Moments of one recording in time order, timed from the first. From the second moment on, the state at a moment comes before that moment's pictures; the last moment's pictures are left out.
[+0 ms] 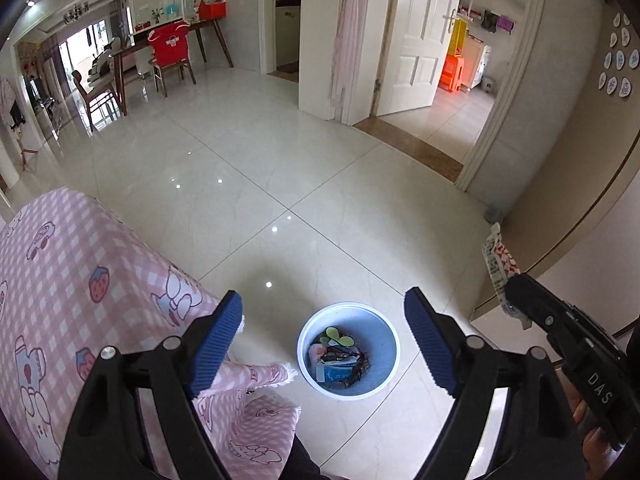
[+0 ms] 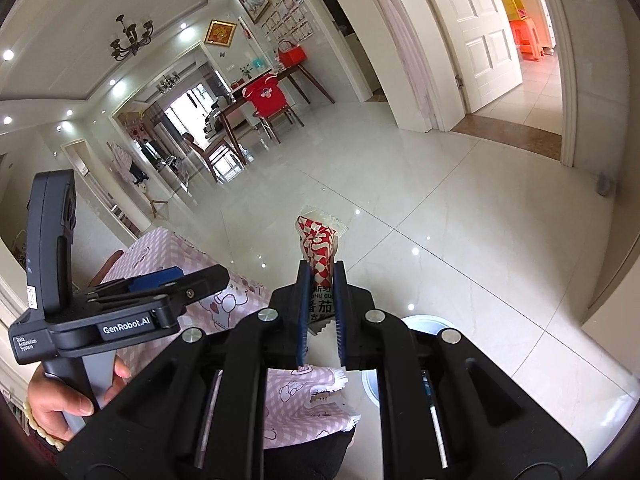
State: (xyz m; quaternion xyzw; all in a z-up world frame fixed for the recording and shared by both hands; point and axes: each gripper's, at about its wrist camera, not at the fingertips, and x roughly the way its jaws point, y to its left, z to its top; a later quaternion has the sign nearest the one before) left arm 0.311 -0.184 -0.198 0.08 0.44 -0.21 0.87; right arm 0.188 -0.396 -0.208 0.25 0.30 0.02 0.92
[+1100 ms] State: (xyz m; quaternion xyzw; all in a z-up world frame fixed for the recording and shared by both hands) left arm 0.232 -0.088 -0.092 0.07 0.31 -0.08 0.95; right arm 0.165 -0.340 -0.137 0.19 0.26 0.05 0.95
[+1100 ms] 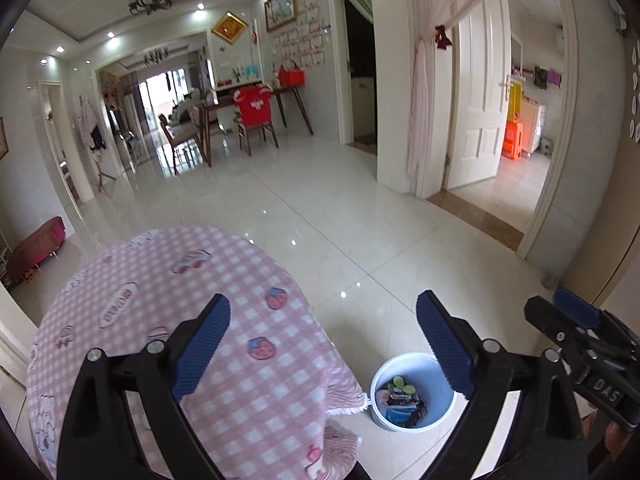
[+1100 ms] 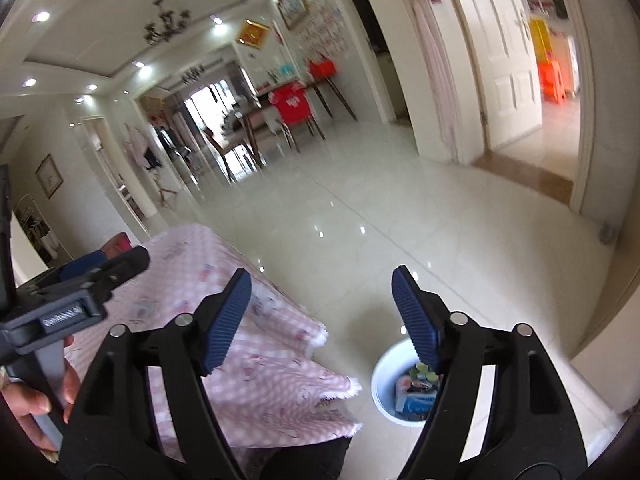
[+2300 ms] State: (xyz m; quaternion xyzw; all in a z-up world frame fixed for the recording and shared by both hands) left arm -0.010 -0.021 0.040 0.07 0.11 0.00 0.99; right arm -0.042 -0.253 0.000 0.08 0.07 0.10 0.99
